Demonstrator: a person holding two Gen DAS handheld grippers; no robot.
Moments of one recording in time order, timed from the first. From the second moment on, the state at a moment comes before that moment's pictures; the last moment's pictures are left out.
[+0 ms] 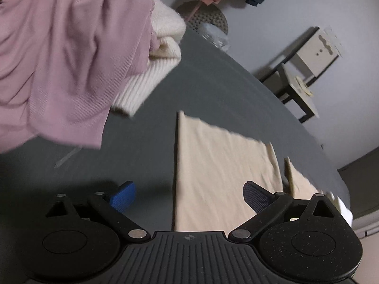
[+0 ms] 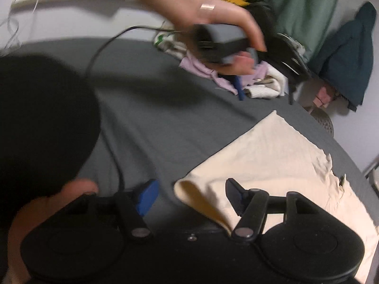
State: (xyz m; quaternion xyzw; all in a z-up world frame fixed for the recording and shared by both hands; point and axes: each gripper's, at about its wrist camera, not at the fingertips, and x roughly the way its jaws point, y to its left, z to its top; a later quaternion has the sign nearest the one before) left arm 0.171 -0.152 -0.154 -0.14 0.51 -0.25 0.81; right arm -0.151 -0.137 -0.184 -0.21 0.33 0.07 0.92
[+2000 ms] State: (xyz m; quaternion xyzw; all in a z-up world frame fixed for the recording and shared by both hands) left arm 0.210 -0.295 -0.103 -0.03 0.43 -0.27 0.86; right arm -0.193 -0.186 -0.117 -0.06 0.26 -0.04 0.96
